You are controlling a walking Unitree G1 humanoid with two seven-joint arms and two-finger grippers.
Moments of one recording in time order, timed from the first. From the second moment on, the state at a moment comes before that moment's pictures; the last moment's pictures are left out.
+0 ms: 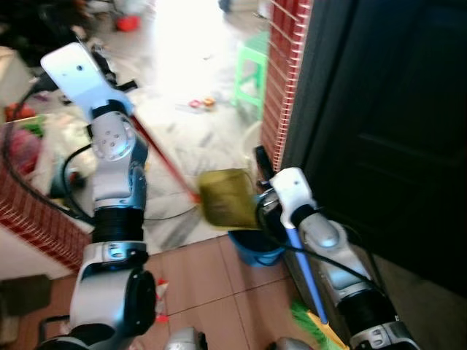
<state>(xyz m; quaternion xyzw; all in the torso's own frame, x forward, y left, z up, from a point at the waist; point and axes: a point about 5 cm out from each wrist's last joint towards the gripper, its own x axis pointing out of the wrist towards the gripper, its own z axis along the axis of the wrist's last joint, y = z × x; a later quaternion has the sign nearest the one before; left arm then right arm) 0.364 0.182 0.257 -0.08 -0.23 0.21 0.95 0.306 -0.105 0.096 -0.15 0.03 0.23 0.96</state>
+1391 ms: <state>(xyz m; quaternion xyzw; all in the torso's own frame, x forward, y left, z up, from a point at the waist) 0.326 0.020 0.237 0.06 -0.30 -0.21 0.93 0.305 -0.101 0.097 -0.14 0.02 0.21 0.97</state>
